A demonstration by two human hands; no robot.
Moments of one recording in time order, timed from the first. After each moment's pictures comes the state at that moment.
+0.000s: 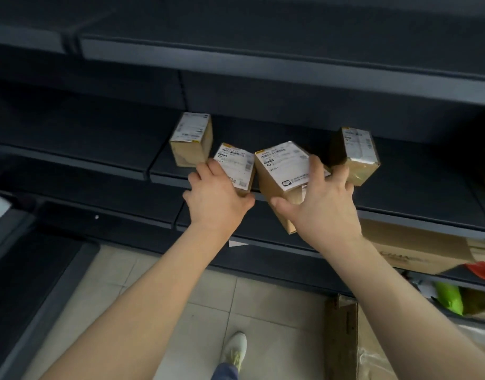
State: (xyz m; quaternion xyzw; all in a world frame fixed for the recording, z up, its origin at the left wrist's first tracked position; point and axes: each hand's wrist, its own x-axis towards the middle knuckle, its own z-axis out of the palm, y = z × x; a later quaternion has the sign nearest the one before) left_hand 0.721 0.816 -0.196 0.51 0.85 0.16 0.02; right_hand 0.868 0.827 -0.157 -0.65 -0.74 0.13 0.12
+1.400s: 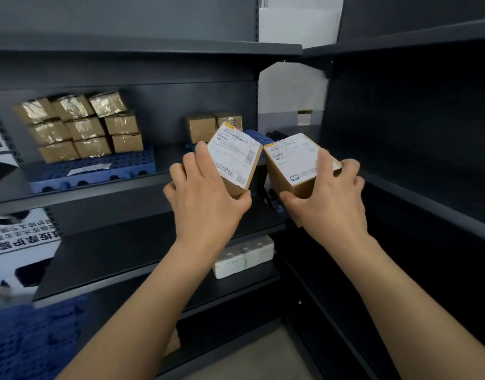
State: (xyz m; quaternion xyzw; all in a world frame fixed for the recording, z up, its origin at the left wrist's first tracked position) left_hand 0.301 0.466 0.021 0.10 0.90 0.23 -0.34; right_hand 0.345 0.618 0.022 -0.21 -0.92 0.18 0.29
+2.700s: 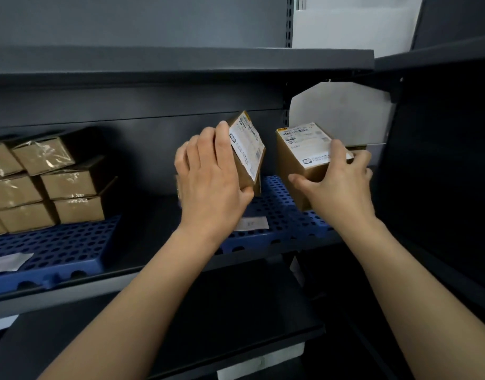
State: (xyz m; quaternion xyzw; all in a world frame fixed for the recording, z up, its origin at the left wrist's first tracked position) left_hand -0.030 0.566 0.061 0.13 0.85 0.10 -0.50; right_hand -0.010 0.738 0.064 -0.14 -0.89 0.27 0.33
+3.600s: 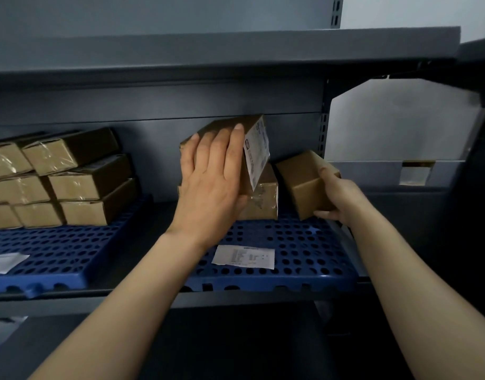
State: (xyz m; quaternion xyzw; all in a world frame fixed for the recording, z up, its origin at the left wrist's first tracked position) left_hand -0.098 0.579 0.066 0.14 0.86 -0.03 -0.48; right_hand -0.184 0.790 0.049 -0.18 -0.71 0.68 0.03
